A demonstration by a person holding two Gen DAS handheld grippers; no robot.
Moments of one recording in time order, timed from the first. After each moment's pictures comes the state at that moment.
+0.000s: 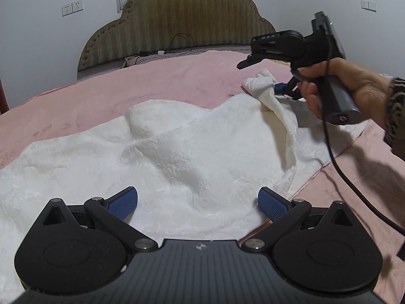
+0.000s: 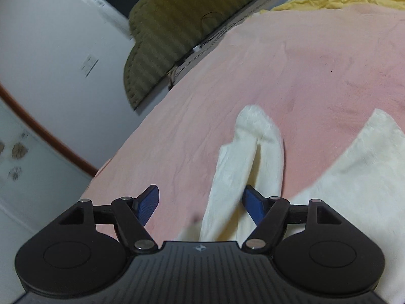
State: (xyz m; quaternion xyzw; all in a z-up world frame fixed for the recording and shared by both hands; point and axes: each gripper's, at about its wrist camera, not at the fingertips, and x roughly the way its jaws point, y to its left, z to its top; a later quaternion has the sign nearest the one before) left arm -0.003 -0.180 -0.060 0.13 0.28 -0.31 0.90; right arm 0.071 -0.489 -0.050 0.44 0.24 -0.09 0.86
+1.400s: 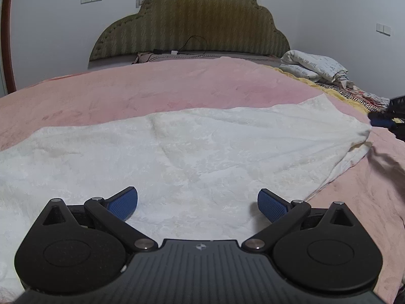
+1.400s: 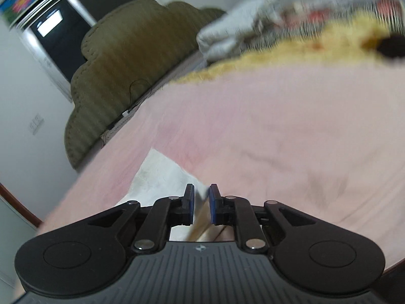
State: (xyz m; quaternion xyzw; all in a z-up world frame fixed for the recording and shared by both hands) left arm 0.001 -0.157 -0.049 0.08 0.29 -0.29 0.91; right arm -0.140 -0.499 -0.041 0.37 0.17 -0.25 0.88
